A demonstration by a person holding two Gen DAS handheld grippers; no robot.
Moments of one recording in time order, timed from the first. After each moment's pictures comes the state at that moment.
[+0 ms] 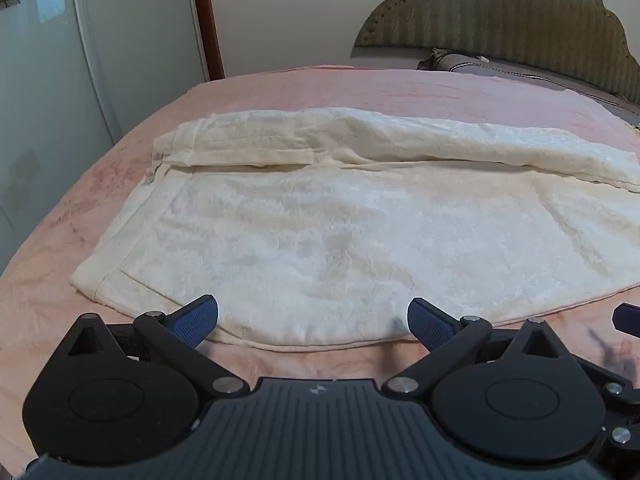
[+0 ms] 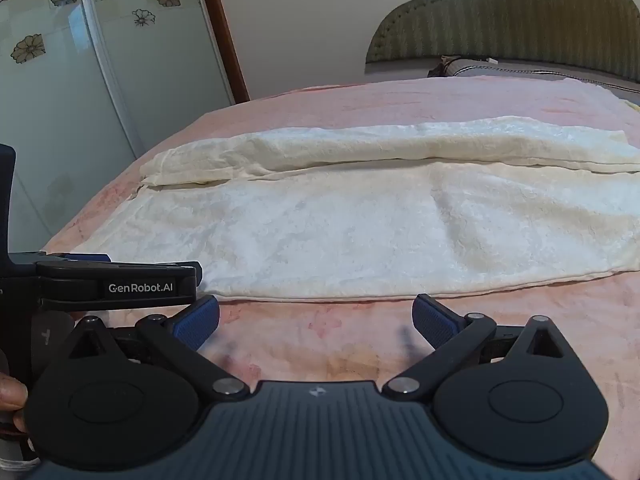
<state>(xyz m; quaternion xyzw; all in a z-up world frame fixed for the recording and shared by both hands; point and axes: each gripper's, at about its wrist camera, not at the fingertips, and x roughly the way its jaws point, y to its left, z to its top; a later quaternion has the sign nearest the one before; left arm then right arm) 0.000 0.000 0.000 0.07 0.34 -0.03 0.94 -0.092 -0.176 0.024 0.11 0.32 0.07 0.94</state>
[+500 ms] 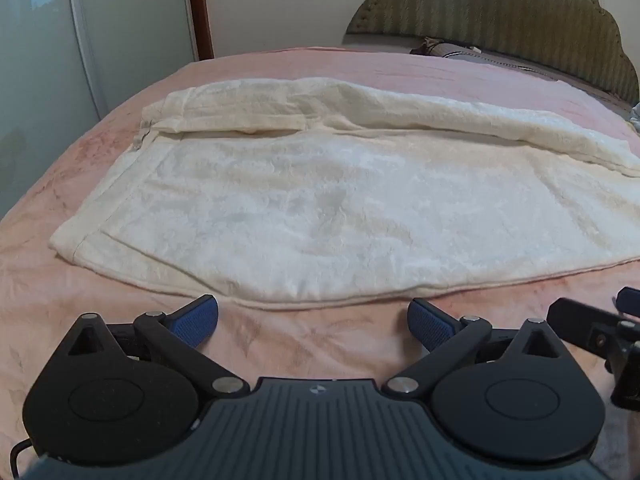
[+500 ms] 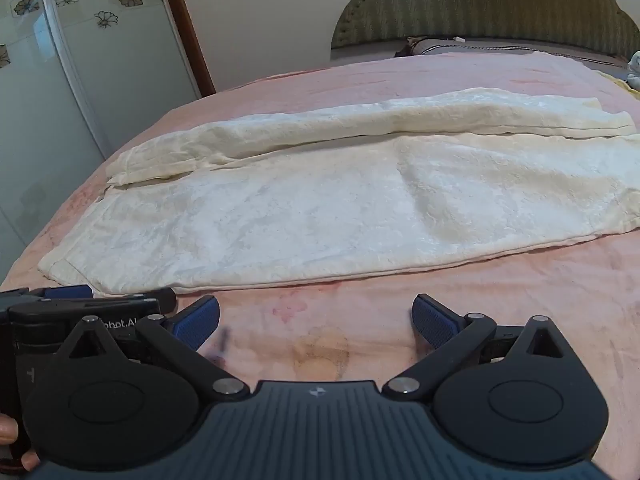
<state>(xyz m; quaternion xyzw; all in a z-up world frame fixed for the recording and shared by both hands) -0.008 0.007 -0.028 0.06 0.37 -0.04 0.93 -0.090 -0.186 0.007 0.14 0.35 0.02 0.93</state>
